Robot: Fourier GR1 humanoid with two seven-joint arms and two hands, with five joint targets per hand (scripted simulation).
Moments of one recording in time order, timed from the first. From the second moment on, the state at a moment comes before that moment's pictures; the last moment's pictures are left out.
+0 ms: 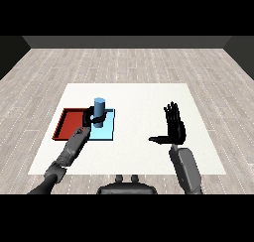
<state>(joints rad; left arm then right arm) -0.67 0.26 -0.26 -0.64 0.26 0.52 -0.34 -0.14 -0.16 0.12 -1.72 -0.34 -0.09 -0.24</state>
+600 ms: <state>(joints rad) -0.83 0.18 -0.22 -0.17 0.19 0.50 -0.28 -0.18 -0.13 0.07 -1.59 -0.36 -0.08 -0.27</state>
